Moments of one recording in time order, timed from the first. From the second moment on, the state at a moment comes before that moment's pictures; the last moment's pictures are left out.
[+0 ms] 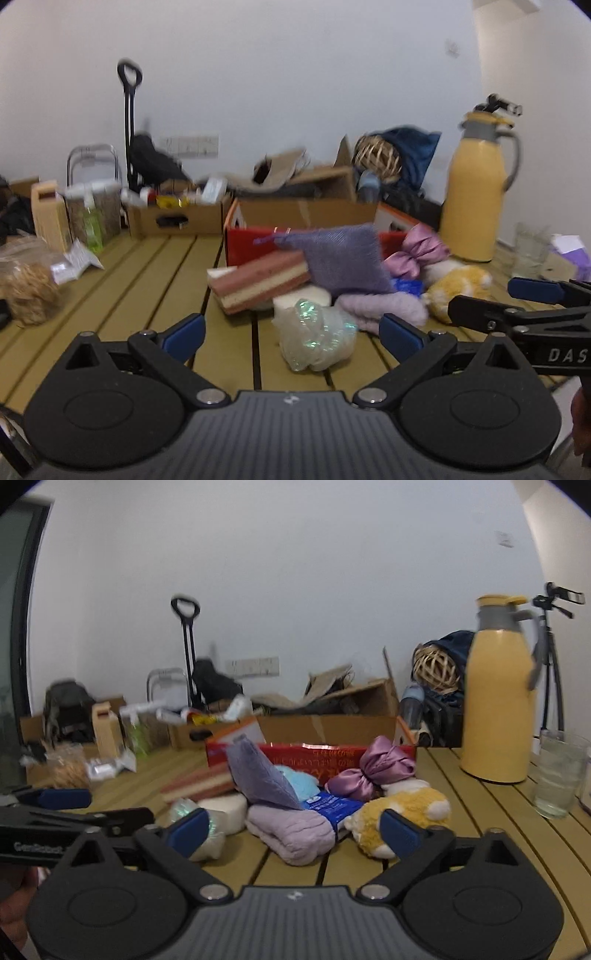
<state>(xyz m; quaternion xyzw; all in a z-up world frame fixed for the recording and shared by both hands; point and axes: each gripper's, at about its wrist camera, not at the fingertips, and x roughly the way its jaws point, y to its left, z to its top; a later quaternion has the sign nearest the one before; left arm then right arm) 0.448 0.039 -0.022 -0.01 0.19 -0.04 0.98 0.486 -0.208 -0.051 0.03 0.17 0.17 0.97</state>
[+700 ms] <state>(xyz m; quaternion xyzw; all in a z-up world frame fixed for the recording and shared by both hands) 0.511 0.051 -0.061 -0.10 0.25 -0.09 0.96 0.573 -0.194 -0.099 0.06 0.27 0.21 0.94</state>
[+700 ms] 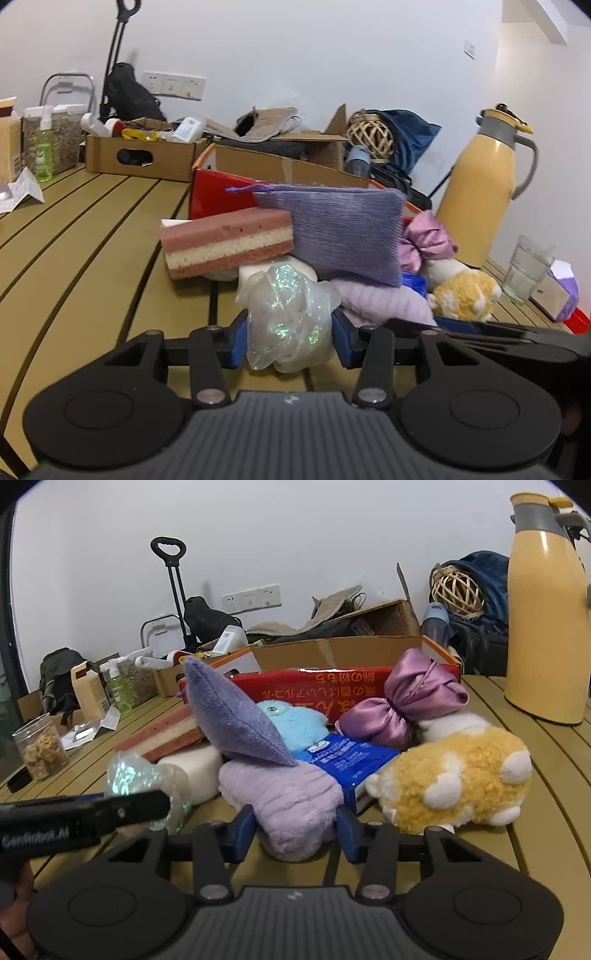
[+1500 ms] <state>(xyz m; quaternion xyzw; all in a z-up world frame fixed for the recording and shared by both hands) 0.467 0.027 -0.045 -0.02 0.15 -0.04 0.99 0.545 -0.237 -0.091 0.08 0.27 0.23 0.93</state>
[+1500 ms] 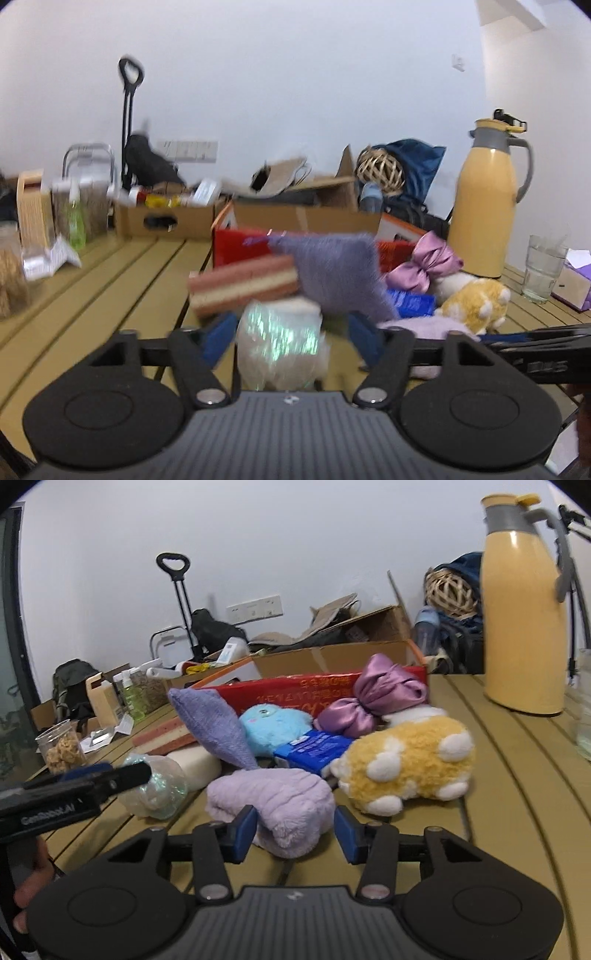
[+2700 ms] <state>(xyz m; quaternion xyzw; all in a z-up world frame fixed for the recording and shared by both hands) 0.522 0.005 0.043 -0.16 0.20 -0.22 0.94 0.562 -0.277 -0.014 0.20 0.21 0.30 0.91</state>
